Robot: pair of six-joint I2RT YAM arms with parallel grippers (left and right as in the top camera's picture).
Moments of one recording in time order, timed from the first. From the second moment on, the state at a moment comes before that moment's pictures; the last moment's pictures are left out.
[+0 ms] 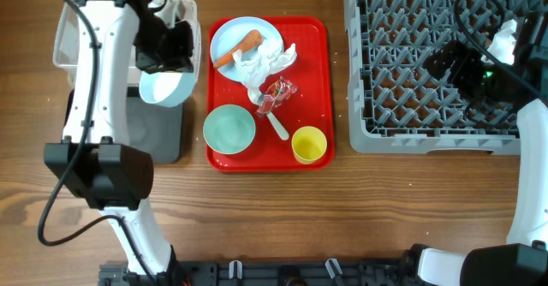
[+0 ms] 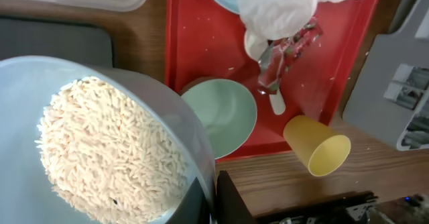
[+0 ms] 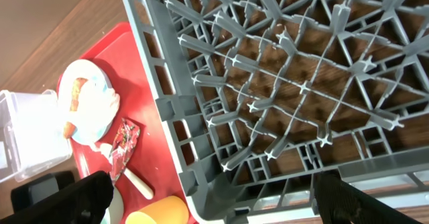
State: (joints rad) left arm -0.05 2.05 2.21 -1.68 0.29 -0.16; right arm -0.29 1.48 1.45 -1.07 -0.38 0.28
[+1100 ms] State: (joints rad) left arm 0.58 1.59 0.98 -0.70 1.15 -0.10; right arm -0.29 1.48 1.45 -1.08 -0.38 0.28
